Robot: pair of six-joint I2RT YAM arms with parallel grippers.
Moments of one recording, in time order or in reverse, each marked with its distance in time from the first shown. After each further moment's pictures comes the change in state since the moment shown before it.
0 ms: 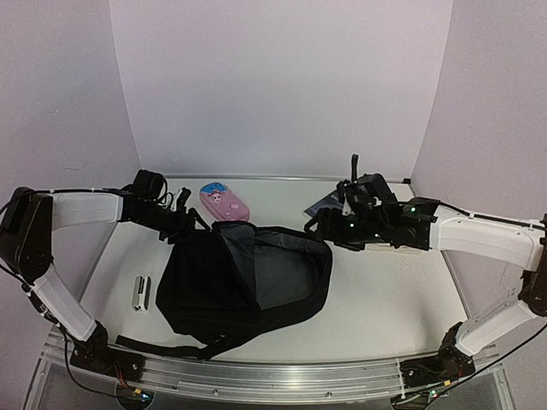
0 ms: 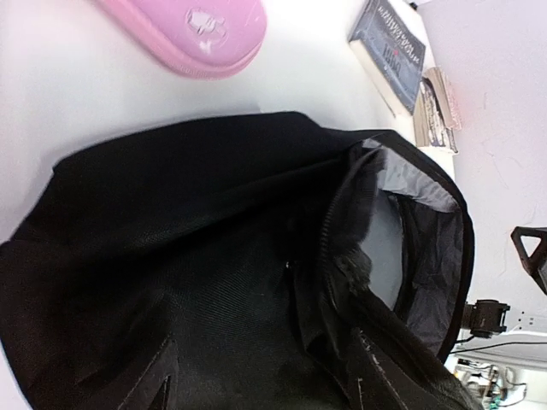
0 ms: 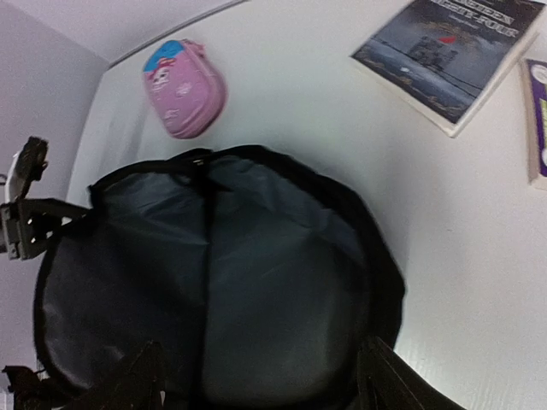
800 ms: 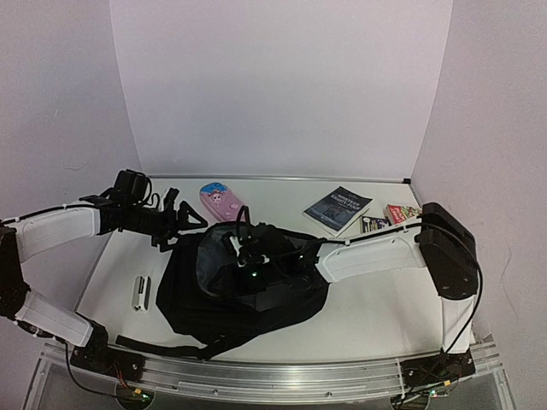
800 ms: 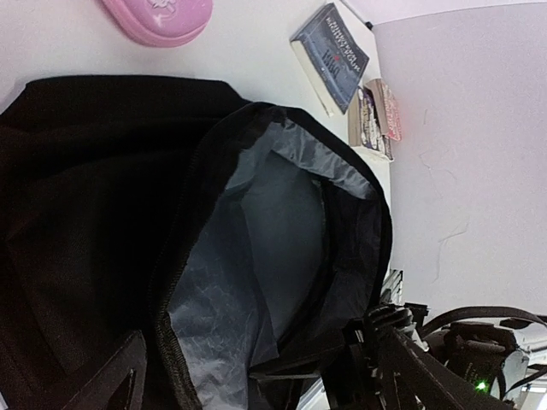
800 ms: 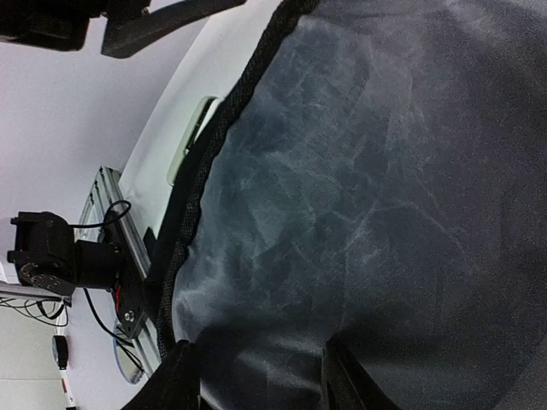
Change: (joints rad) left arm -0.025 -0.269 -0.123 -0.010 0.070 -0.246; right arm 0.292 0.629 0.299 0.411 -0.341 -0.085
